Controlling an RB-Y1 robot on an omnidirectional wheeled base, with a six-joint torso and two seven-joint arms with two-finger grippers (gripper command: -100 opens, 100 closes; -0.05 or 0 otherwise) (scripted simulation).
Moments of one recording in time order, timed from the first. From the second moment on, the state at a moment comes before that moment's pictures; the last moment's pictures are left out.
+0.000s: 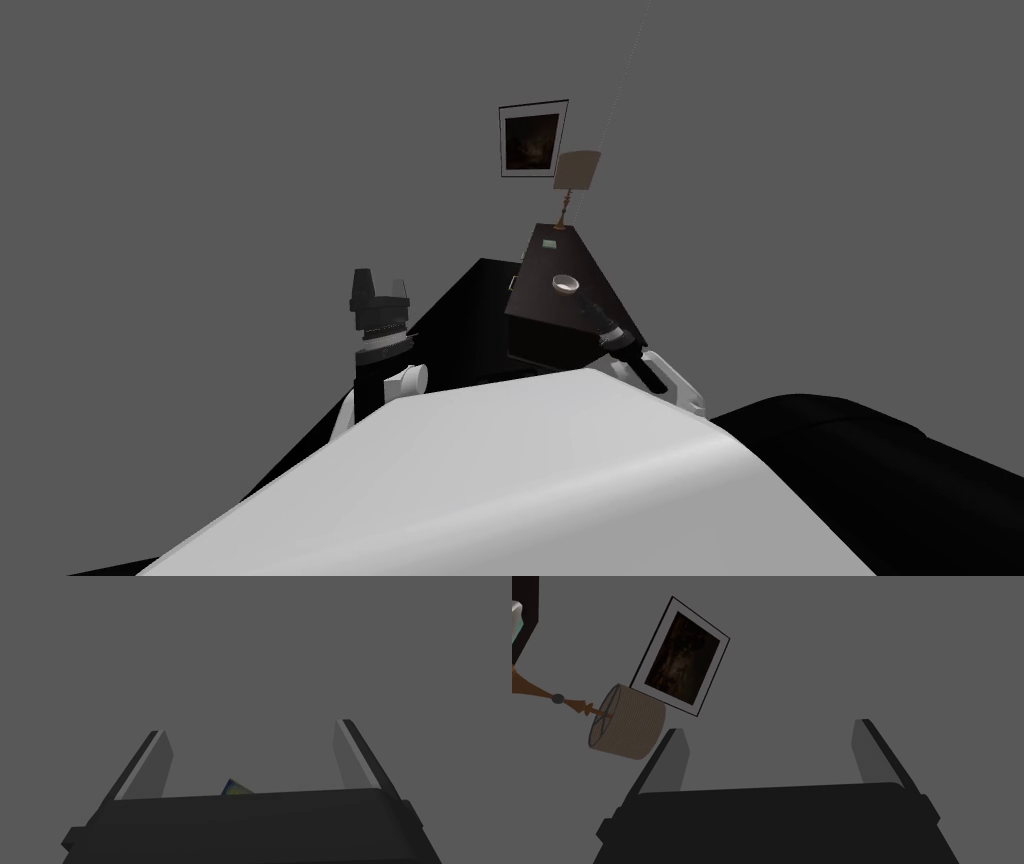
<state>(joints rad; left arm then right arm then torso) 0.49 -0.02 0.04 -2.28 -0.10 -0.47 0.06 0.58 -0.55 -0.13 -1.95 0.21 -0.69 0.00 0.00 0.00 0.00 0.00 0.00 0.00</state>
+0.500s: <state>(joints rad) 0.49 -0.02 0.04 -2.28 -0.10 -0.47 0.06 0.59 -0.70 -0.15 -1.86 0.26 -0.68 0.00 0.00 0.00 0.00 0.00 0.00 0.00</state>
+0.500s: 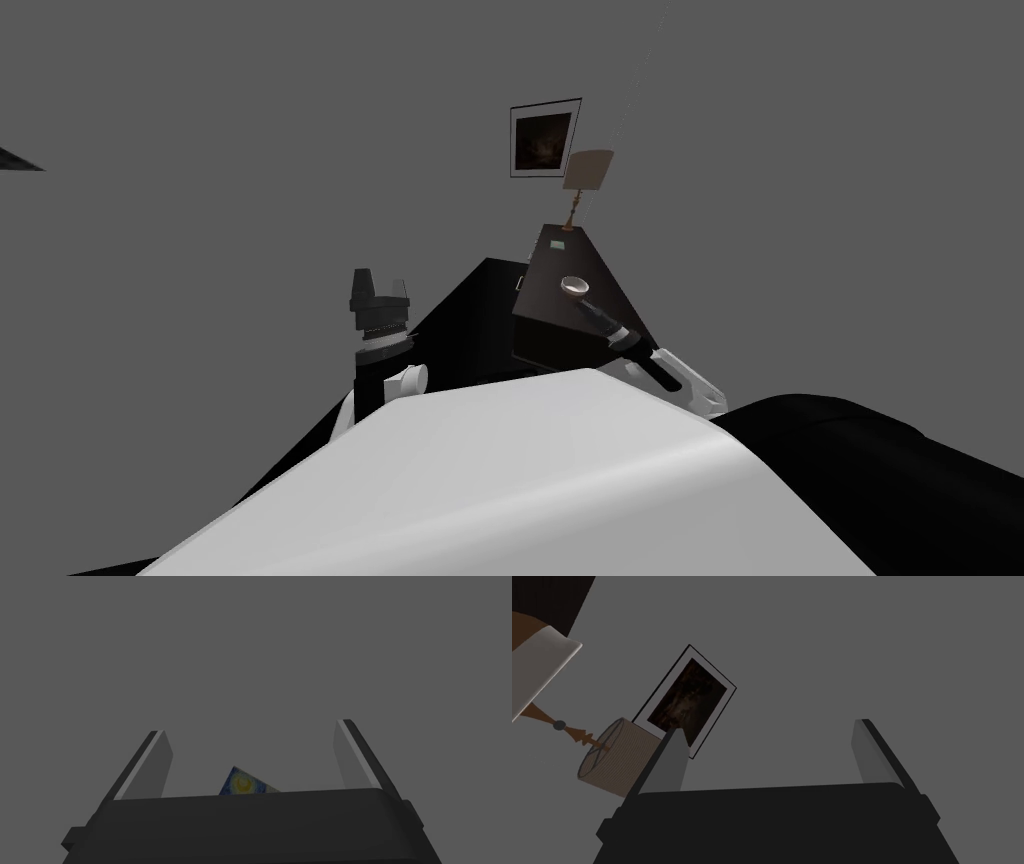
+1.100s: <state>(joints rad) 0.49 -0.02 0.04 -2.28 -0.10 -0.47 0.06 0.61 -0.87 -0.16 -1.72 0.32 -0.70 0.01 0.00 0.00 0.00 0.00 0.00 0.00</state>
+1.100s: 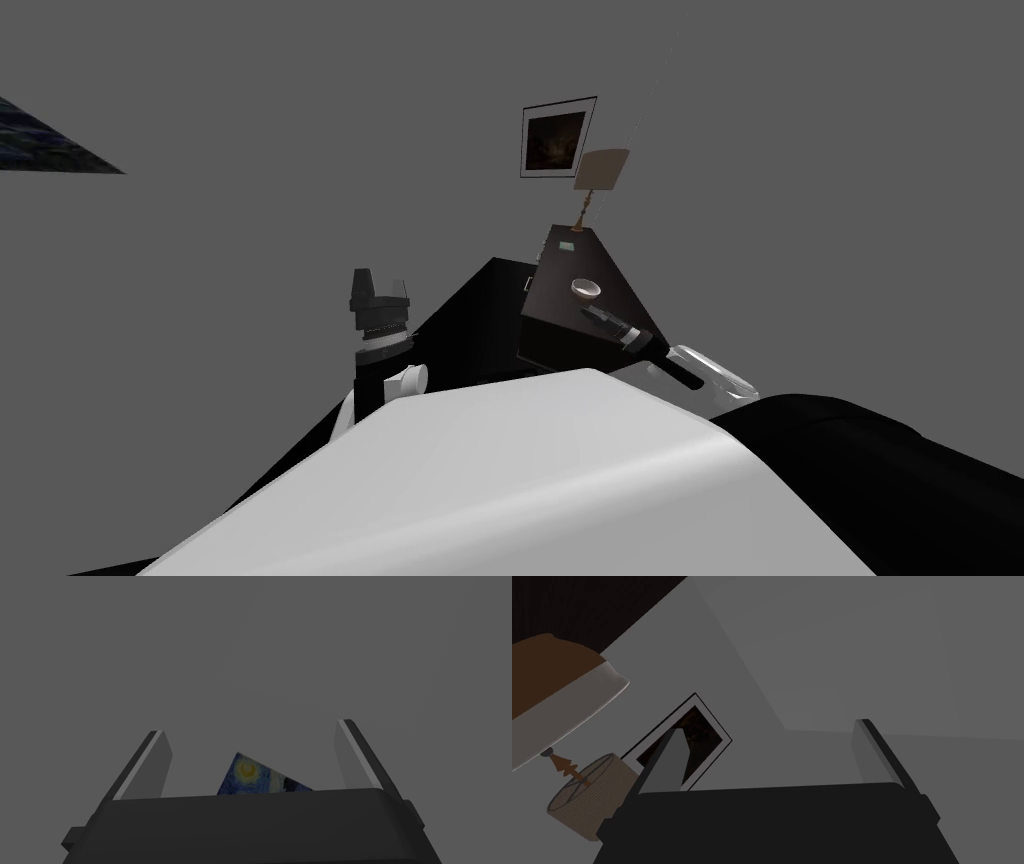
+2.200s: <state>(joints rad) 0.49 -0.02 0.04 -2.28 -0.10 -0.47 0.06 0.64 -1.19 -0.17 -1.49 0.43 -0.73 0.01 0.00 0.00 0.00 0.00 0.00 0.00</state>
